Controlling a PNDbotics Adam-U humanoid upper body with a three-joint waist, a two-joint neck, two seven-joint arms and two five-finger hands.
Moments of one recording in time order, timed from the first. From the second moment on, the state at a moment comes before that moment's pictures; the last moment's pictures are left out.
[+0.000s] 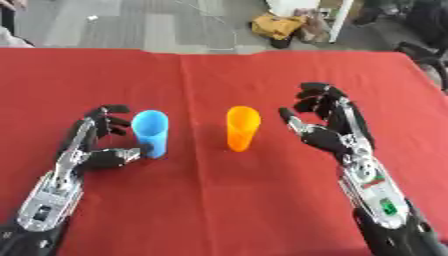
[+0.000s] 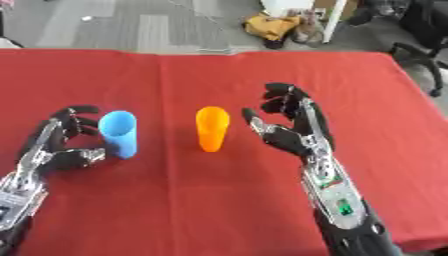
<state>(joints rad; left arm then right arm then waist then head) -0.76 0.14 -0.20 -0.96 -0.08 -0.28 -0.08 -0.26 -0.24 0.01 -1.66 -0.02 -0.14 -0.13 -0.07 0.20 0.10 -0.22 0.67</state>
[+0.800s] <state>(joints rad) -0.80 0.12 -0.20 -0.93 -0.09 -0.29 -0.10 -0.27 -0.24 0.01 -1.66 -0.02 -0.14 -0.13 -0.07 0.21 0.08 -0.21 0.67</state>
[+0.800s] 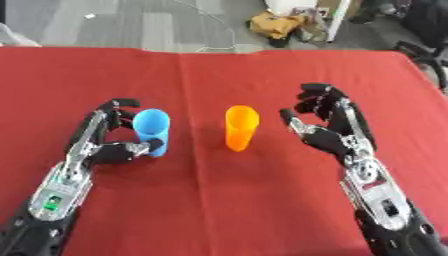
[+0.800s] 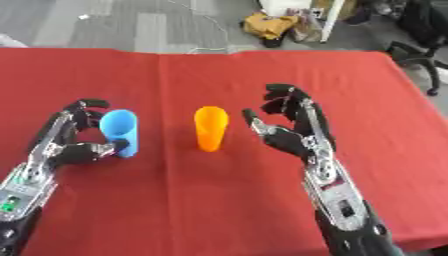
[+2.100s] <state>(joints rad) -0.84 0.11 -0.20 -0.85 -0.07 -0.28 -0.25 -0.27 -0.23 0.01 -1.66 -0.02 -0.14 -0.11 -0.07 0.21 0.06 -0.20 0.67</state>
